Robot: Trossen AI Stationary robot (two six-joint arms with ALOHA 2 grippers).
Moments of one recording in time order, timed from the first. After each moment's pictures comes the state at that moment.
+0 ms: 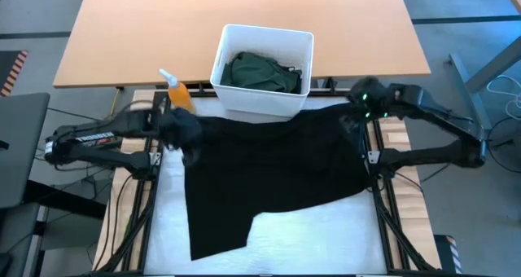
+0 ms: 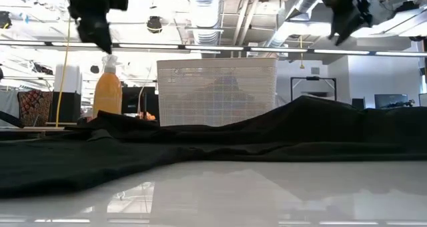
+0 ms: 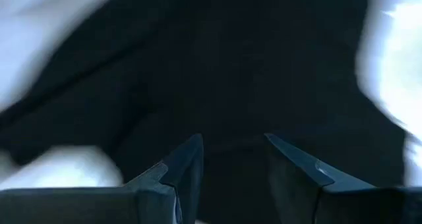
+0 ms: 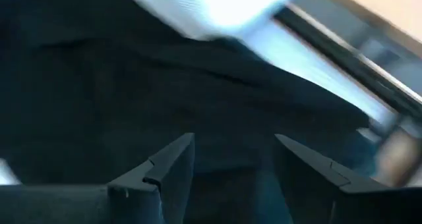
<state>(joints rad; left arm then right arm) 0.20 0.97 0.98 -0.95 0.04 -0.31 -0.42 0.96 1.22 -1.21 0.16 0.35</state>
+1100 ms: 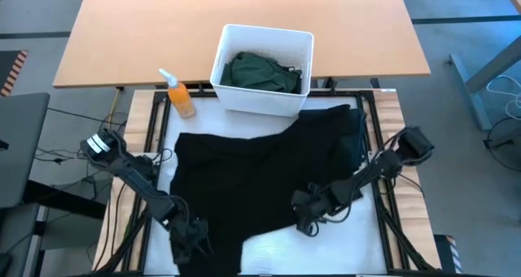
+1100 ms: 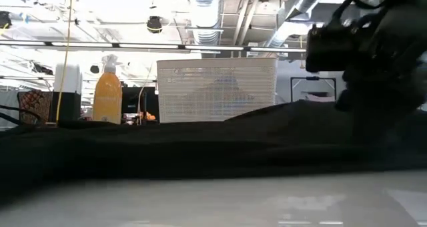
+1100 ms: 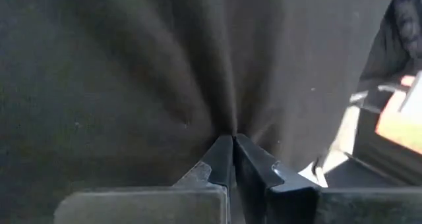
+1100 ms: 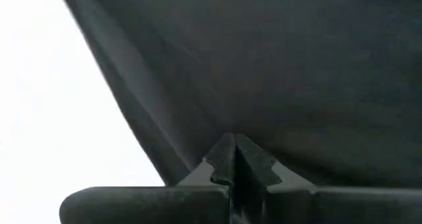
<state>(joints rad) -0.79 1.61 0.75 -0.22 0.34 -1.05 0.54 1.71 0.86 -0.23 0.16 0.86</state>
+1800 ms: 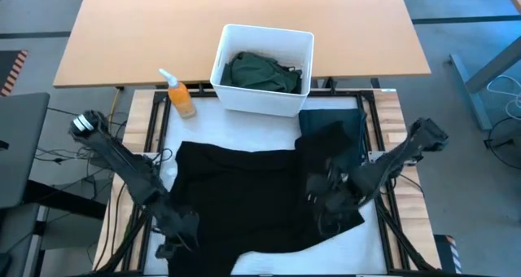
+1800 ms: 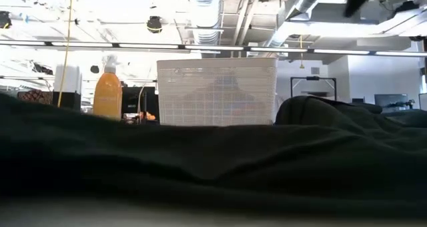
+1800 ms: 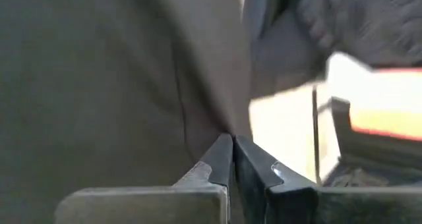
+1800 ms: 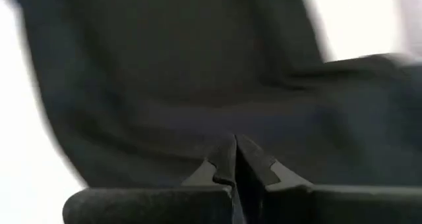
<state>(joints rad) -0.79 1.26 0.75 -0.29 0.25 -0.88 0.57 1.51 1.41 -1.23 0.44 0.78</state>
